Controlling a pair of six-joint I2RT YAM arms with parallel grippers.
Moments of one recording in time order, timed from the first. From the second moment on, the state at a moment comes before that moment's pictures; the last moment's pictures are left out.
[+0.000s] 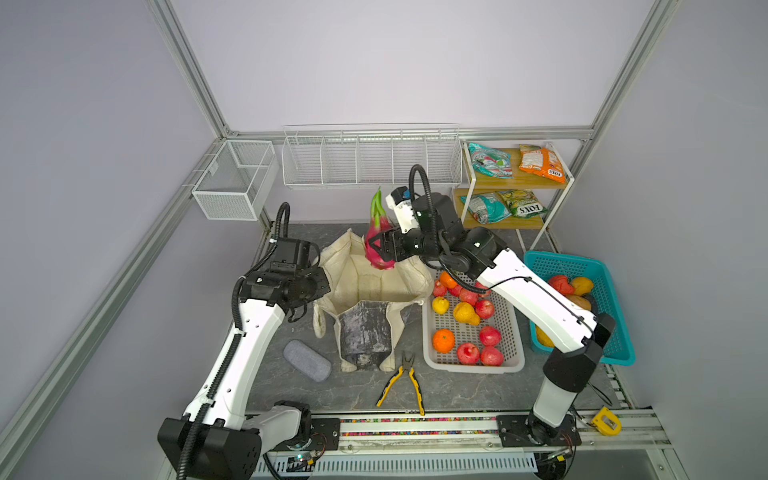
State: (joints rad) left arm -0.22 1.19 1.27 -1.02 0.01 -0.53; right arm 0.87 1.80 2.03 -0.72 -0.08 0.28
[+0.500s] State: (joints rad) left arm -0.22 1.18 1.27 -1.01 0.02 -0.53; right arm 0.90 1.91 2.01 -0.69 -0.21 0.01
